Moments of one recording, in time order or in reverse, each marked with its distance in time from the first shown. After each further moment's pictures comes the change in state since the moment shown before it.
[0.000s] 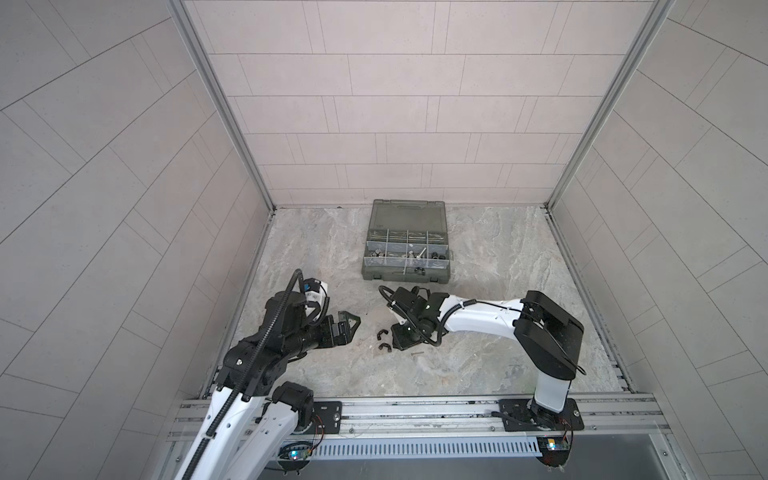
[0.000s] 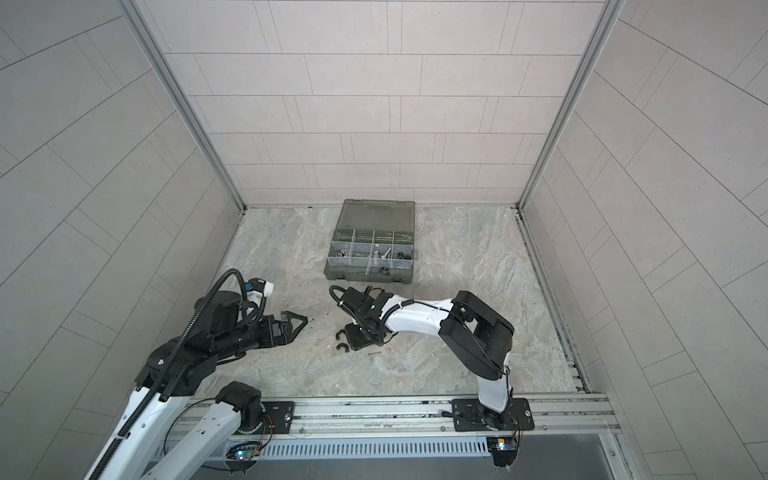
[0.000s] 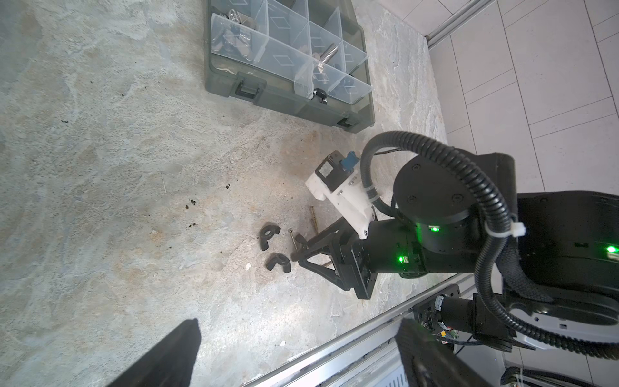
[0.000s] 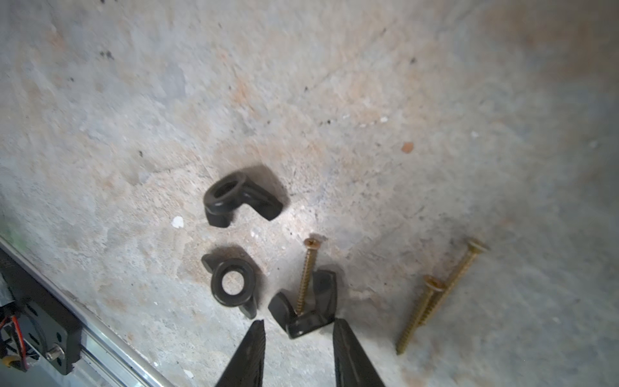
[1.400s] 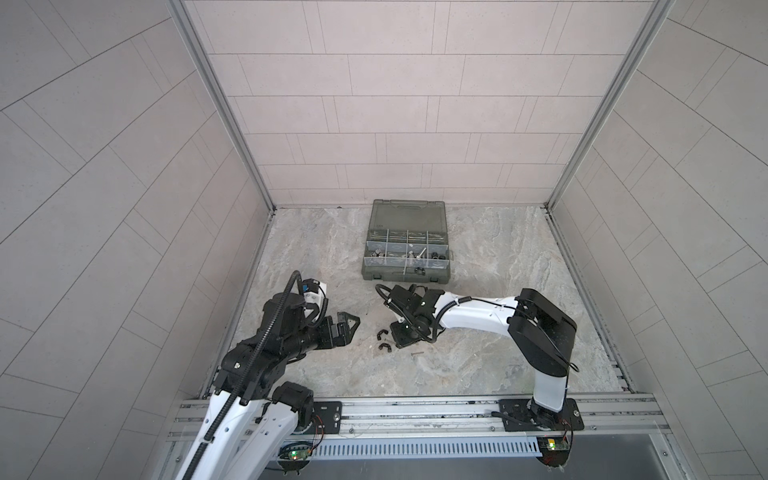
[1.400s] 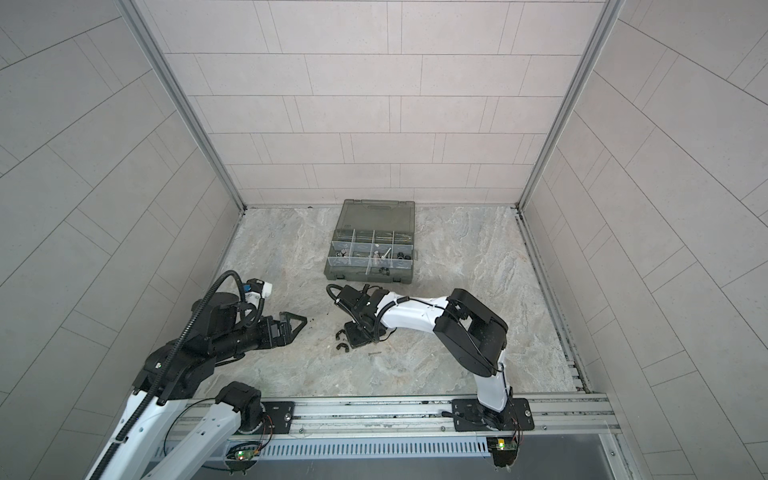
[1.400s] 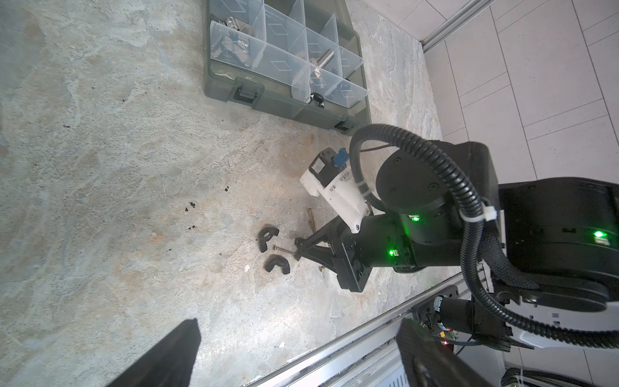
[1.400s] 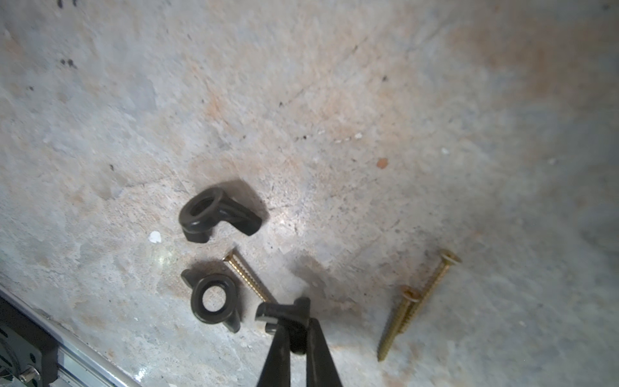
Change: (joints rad) left arm 0.000 -0.016 0.000 0.000 -0.002 0.000; right arm -0.003 0.035 0.056 -0.092 0.058 -0.016
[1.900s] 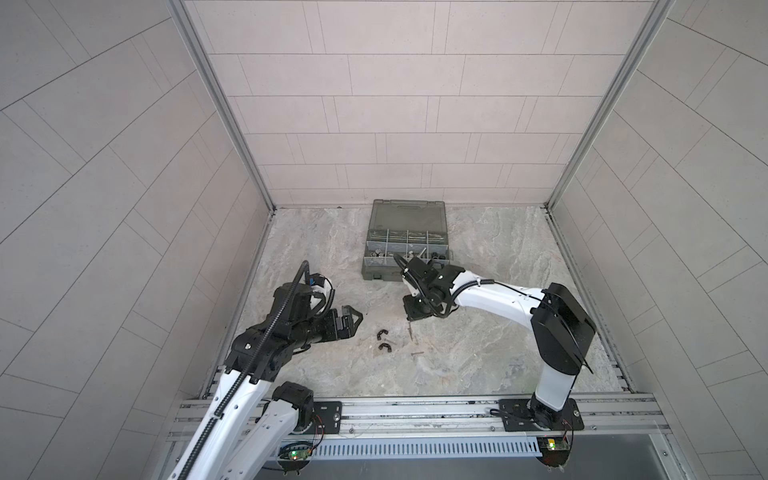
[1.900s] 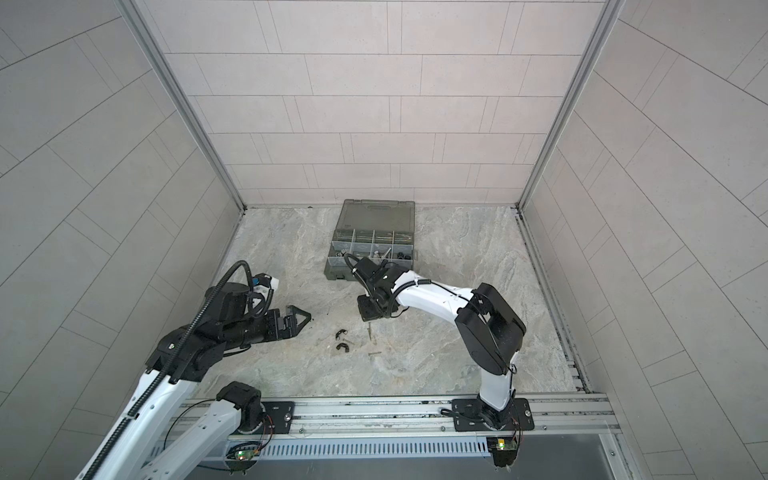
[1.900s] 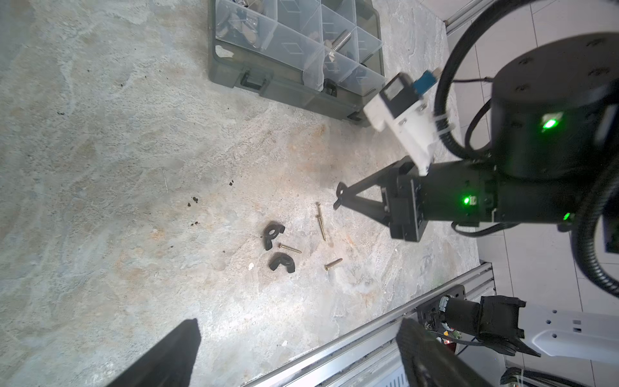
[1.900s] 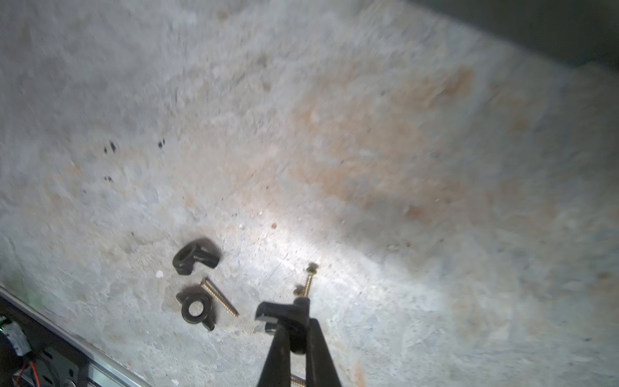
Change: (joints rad) left arm 0.000 0.139 0.037 0.018 -0.002 0.004; right arm -0.196 -0.078 0.114 -0.124 0.016 -0.077
